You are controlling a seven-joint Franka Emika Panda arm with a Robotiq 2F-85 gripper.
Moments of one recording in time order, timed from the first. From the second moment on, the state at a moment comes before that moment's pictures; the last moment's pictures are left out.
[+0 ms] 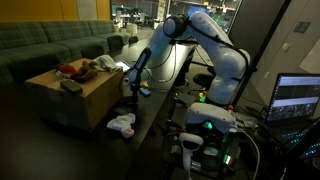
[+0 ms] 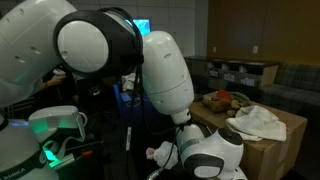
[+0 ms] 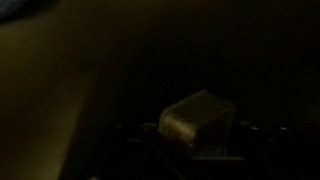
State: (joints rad) arm -0.45 1.04 0.11 -1.77 -0.07 2.70 -0.84
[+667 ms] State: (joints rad) arm -0.50 0.86 0.09 -1.82 -0.06 2.41 -0.98
